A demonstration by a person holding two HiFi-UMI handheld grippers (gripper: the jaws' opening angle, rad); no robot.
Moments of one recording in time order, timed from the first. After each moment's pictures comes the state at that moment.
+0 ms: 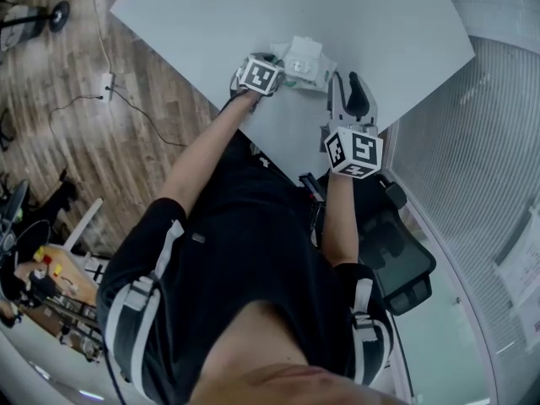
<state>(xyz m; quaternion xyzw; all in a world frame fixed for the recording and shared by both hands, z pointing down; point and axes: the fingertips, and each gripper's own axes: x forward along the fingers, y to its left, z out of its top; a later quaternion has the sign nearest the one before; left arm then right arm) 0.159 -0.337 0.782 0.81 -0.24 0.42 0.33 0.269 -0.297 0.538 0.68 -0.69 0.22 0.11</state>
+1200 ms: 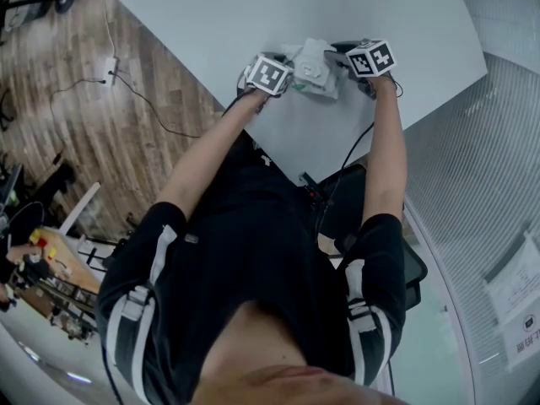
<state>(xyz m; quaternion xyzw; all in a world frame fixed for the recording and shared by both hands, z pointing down) 0.159 -0.335 0.776 0.80 -0.23 0.43 0.36 0.266 -0.360 0.761 0.24 -0.78 0.44 0.37</state>
